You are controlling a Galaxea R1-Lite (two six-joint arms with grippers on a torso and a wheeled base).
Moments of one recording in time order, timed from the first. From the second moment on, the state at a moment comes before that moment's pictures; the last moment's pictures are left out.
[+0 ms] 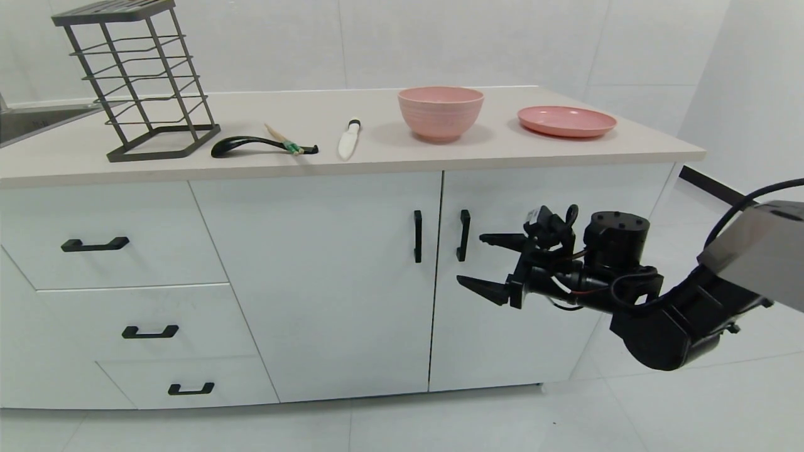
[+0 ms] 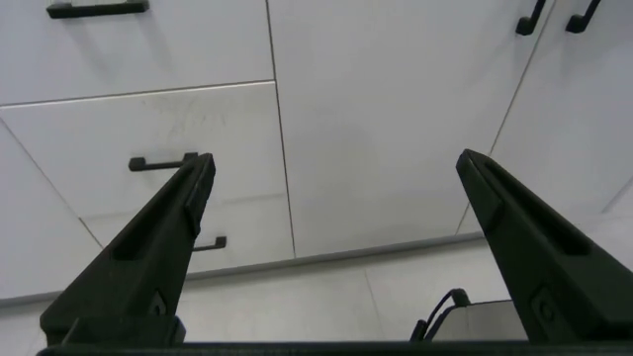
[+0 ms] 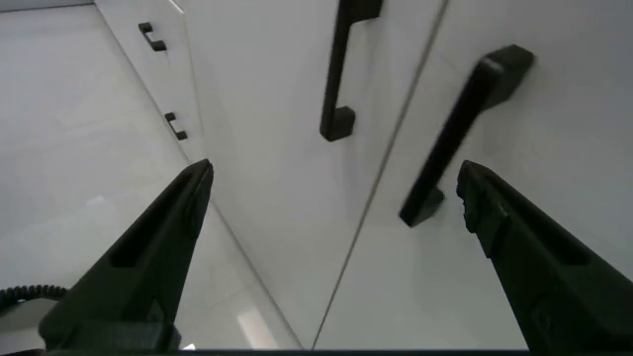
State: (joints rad) left arm 0.00 0.00 0.00 0.00 -0.09 0.03; right arm 0.36 2.17 -0.78 -1.21 0.68 -0.22
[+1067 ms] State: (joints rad) left arm -0.11 0.52 -0.43 -0.31 -0.25 0.07; right arm 0.38 2.00 -0.51 -1.29 0.68 -0.23
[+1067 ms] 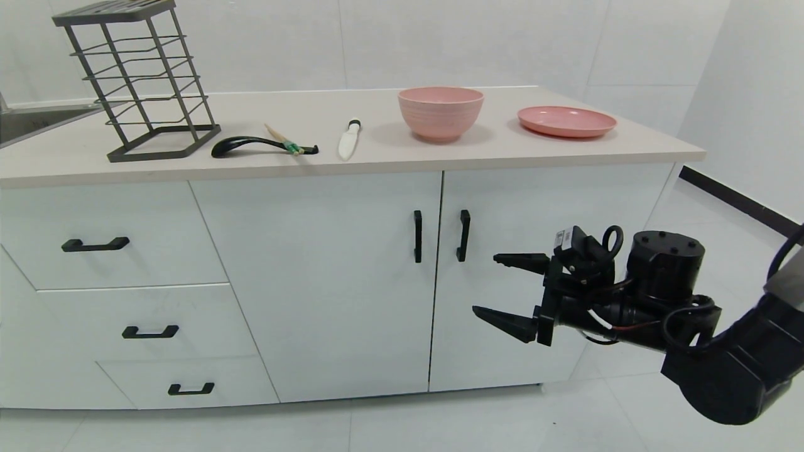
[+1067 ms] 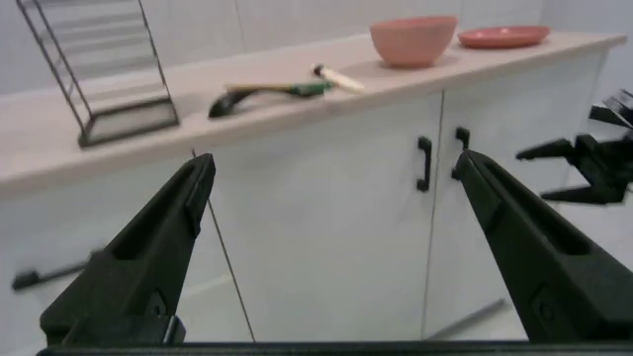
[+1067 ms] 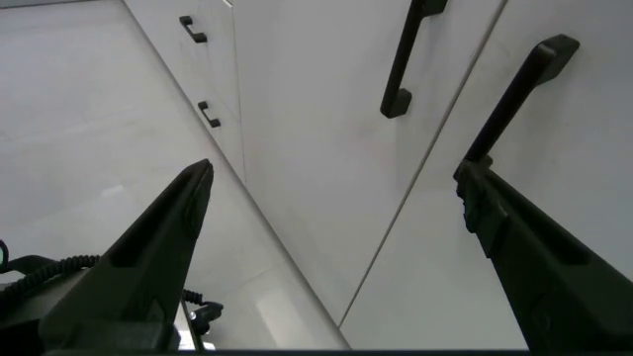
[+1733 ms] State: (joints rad) left arm -0.11 1.14 -0.59 -0.76 -0.53 0.11; right arm 0.38 1.96 -0.49 -1.29 0.68 -0.23
